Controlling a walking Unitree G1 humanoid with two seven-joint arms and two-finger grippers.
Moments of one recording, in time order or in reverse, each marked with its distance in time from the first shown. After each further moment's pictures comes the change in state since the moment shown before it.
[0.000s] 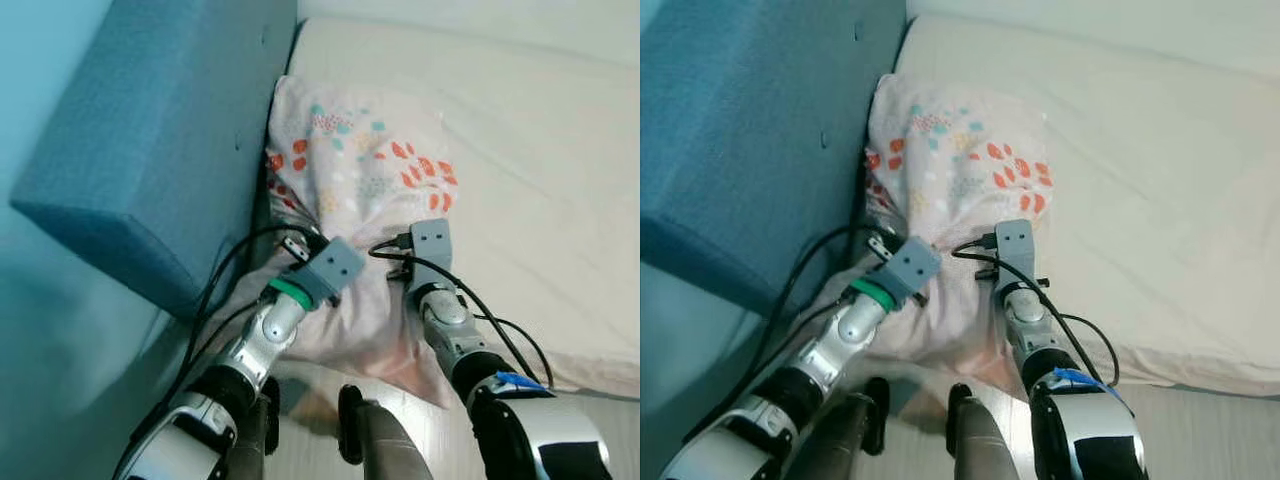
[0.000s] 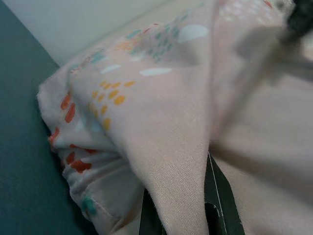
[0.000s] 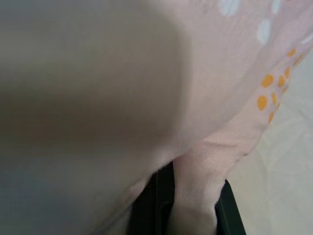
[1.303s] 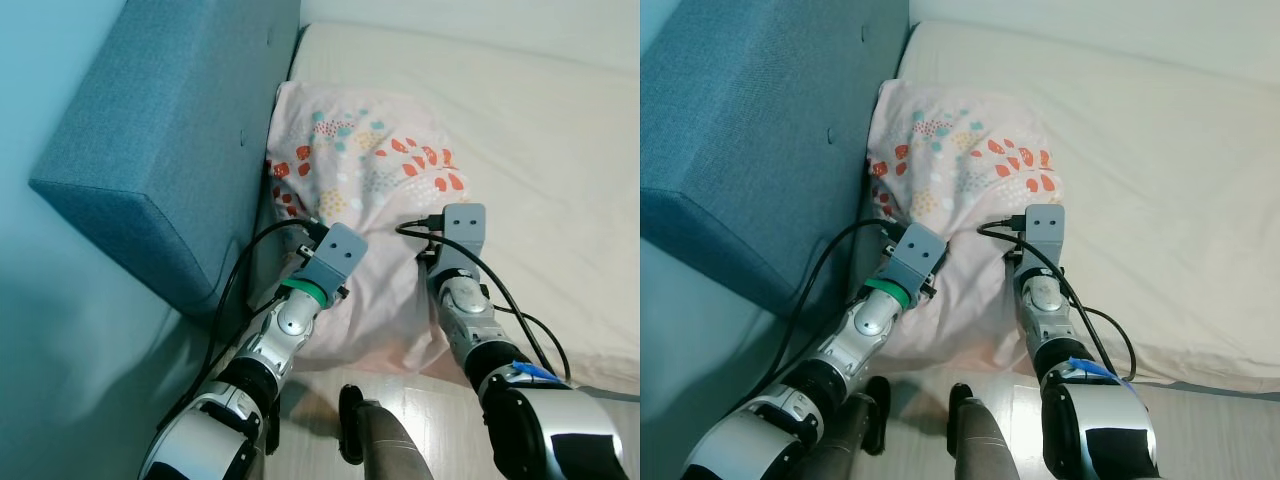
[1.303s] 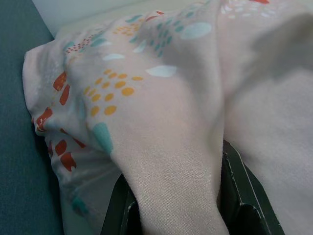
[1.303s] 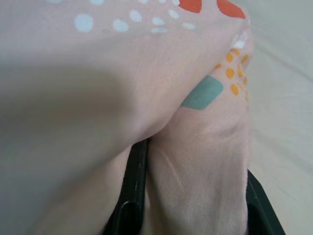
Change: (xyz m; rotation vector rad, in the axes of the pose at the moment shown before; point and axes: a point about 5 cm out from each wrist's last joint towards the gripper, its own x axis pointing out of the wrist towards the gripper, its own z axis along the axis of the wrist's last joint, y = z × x) left arm 0.018 -0.003 0.009 -0.214 0.044 0.048; right arm 0.001 -0.030 0.017 0.030 -0.103 -0.160
